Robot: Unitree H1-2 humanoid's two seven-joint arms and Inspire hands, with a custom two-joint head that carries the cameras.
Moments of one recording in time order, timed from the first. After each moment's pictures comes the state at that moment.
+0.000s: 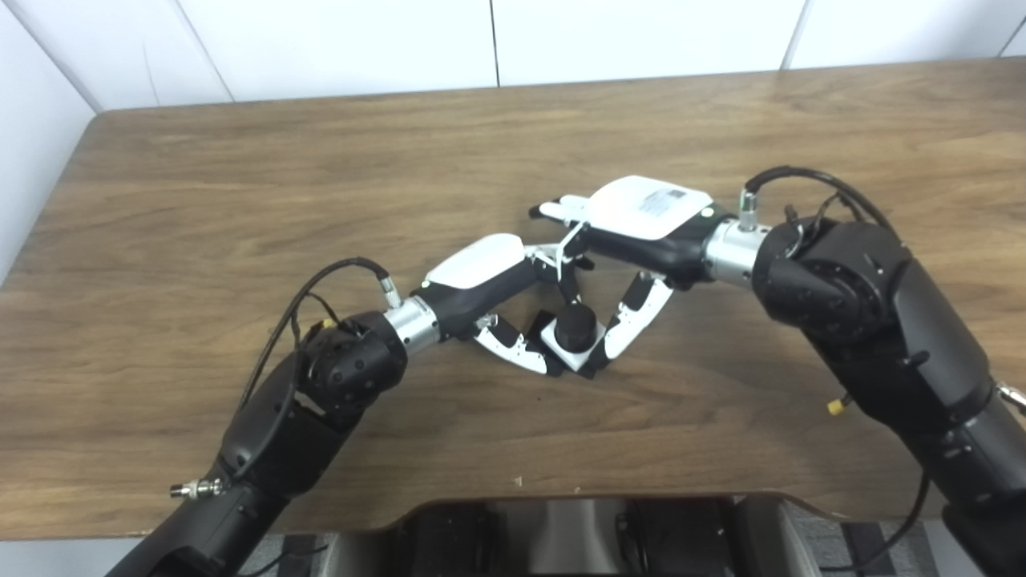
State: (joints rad) left arm -0.32 0.36 -0.49 -0.04 0.45 -0.07 -0.40; right arm -0.49 -0.41 0.43 -0.37 -0.76 0.11 0.86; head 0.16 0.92
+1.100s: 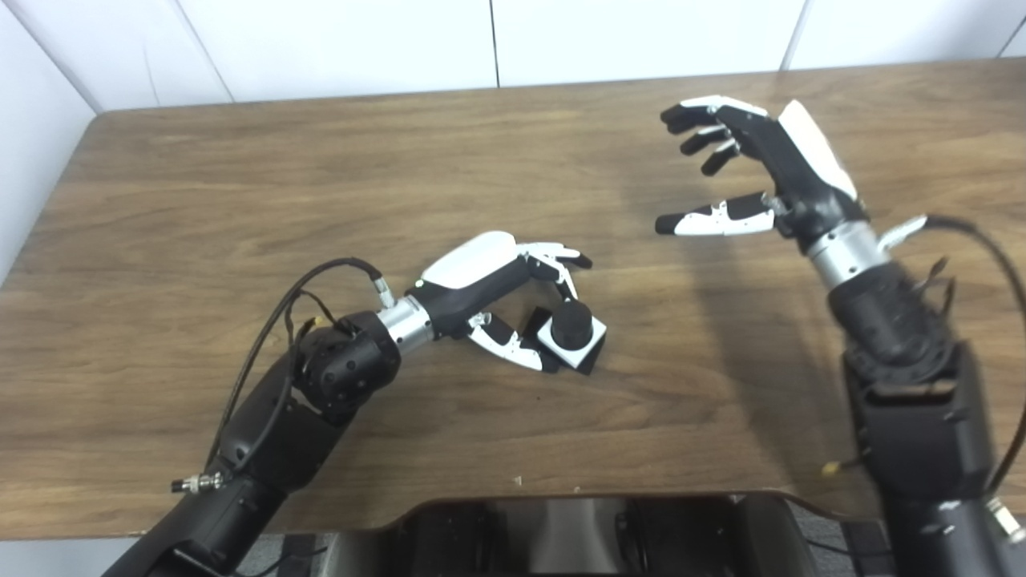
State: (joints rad) left arm -0.32 0.36 -0.47 0.05 0.43 -0.20 -0.36; right arm -0.20 -0.15 0.00 -0.24 -0.47 0.14 0.21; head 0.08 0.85
